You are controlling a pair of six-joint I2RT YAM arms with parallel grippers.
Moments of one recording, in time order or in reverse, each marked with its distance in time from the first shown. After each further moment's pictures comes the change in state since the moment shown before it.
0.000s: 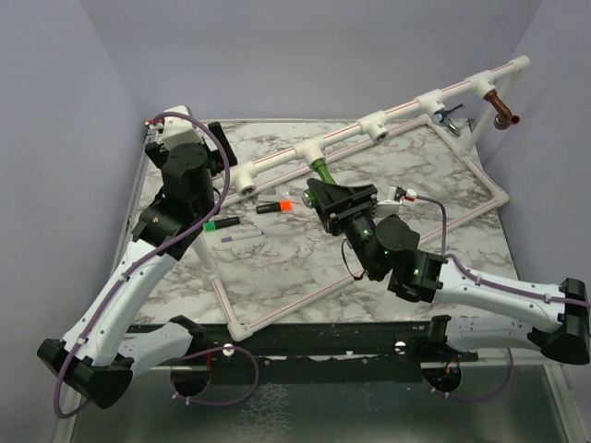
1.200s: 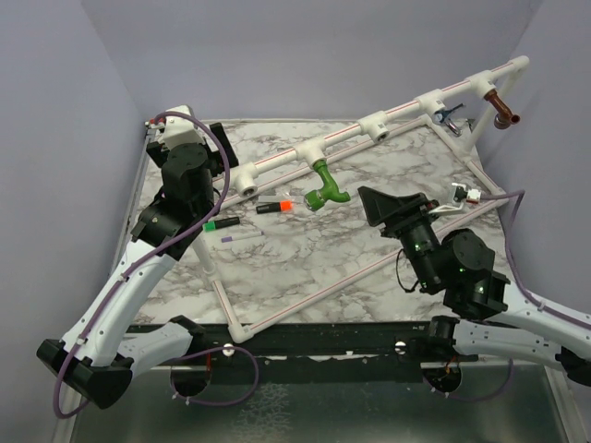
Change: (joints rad) left arm -0.004 -0.001 0.006 -0.018 0.024 0.003; right arm 0.000 -0.365 -0.071 -0.179 0.056 -0.649
